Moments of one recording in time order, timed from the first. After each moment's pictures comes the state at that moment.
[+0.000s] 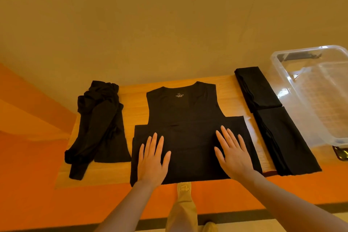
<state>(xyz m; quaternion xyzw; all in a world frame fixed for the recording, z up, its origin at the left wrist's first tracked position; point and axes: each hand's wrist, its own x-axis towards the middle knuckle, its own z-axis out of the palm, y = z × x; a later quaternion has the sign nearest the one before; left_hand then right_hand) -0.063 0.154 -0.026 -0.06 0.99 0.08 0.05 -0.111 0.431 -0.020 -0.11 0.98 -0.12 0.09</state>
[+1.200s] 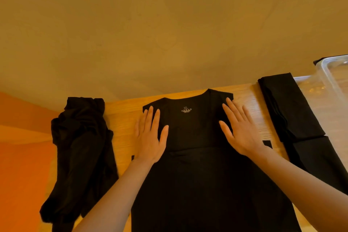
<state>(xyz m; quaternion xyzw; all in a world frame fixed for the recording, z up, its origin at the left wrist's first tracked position) -0.262 0.108 -0.028 -0.03 0.99 0.14 0.03 -0.304 0.403 -0.024 -0.14 0.98 -0.16 0.07</state>
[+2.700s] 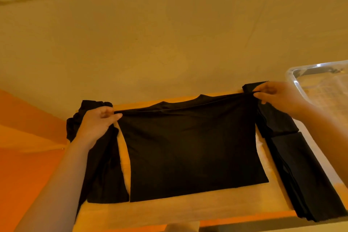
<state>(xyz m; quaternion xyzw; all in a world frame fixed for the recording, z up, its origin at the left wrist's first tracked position) -0.251 0.022 0.130 -0.25 0.85 0.46 0.05 -0.340 0.491 0.133 0.05 0.90 -0.42 0.11</state>
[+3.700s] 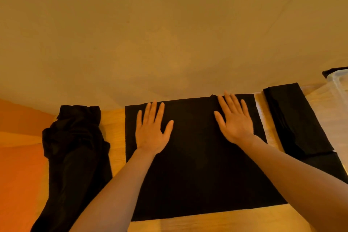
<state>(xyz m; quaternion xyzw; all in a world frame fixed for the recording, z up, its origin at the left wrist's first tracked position) -0.330 0.100 -0.043 -0.02 0.99 0.04 0.10 -0.376 0.378 -0.042 -0.08 0.99 -0.06 0.11</state>
